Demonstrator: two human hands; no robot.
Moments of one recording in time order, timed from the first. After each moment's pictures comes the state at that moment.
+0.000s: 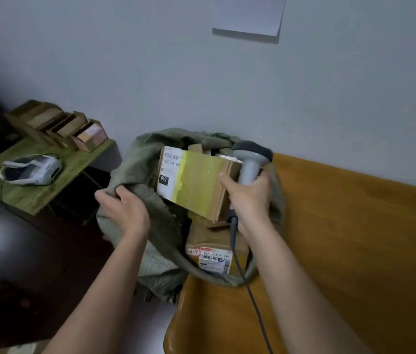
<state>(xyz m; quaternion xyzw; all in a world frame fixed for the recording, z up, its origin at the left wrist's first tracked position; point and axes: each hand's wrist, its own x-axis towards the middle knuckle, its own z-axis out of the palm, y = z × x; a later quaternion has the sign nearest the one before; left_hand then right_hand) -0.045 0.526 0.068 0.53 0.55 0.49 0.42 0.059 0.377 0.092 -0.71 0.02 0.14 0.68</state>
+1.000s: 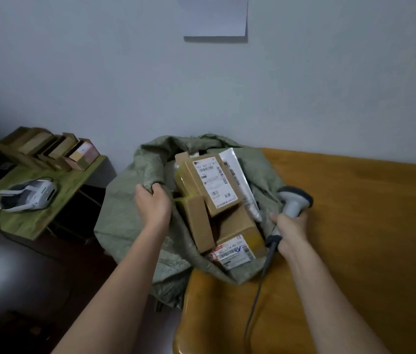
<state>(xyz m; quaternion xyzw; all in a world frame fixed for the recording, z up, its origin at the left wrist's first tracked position) 0.002 0.498 0.062 0.64 0.52 0.31 0.47 0.098 0.278 -0.006 -0.63 0.27 0.17 0.71</state>
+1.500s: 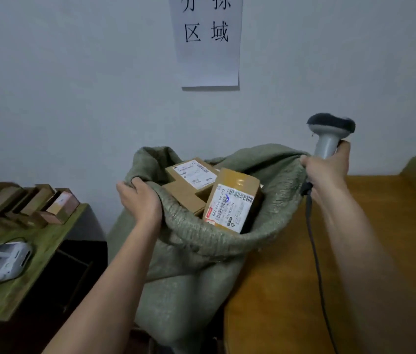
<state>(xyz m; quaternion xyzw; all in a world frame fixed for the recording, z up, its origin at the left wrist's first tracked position) 0.013 0.618 0.147 0.62 0.43 0.41 0.52 0.106 0.342 0.185 -0.70 0.13 -0.13 0.69</state>
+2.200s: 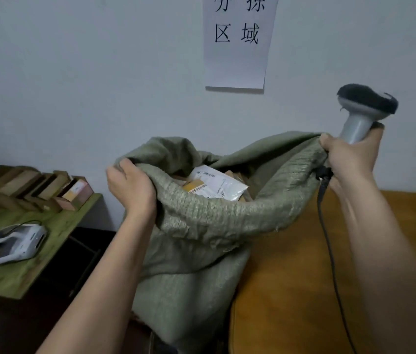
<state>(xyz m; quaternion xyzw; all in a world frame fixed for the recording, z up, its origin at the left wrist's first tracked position) -0.006 0.659 0.167 0.59 0.41 0.45 0.53 0.124 0.368 0.208 -0.69 0.09 -0.16 0.70</state>
